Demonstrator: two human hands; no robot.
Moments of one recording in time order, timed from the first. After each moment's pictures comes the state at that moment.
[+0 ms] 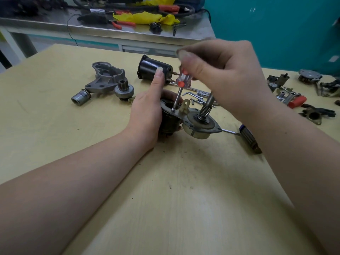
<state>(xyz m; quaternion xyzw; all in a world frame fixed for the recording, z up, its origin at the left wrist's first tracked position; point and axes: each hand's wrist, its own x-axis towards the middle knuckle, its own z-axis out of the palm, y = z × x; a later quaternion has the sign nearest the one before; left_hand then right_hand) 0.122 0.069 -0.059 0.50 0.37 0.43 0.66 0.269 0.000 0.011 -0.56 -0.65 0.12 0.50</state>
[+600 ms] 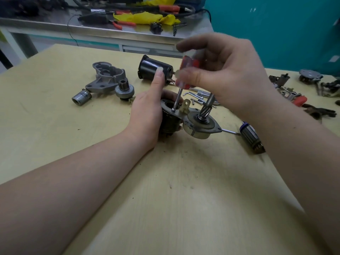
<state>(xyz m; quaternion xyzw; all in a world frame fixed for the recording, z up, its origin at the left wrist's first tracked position) 0.122 0.068 -0.058 0.50 0.38 0.43 0.65 0.268 -0.006 0.015 -0.54 -0.66 0.17 0.49</state>
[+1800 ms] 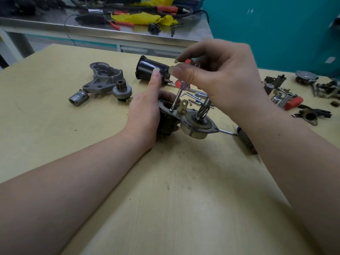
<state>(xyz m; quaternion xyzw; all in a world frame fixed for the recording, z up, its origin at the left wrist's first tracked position) 0.123 0.071 -0.060 0.49 0.38 0.43 0.65 0.266 -0.002 0.012 -0.55 -0.66 0.11 0.50</state>
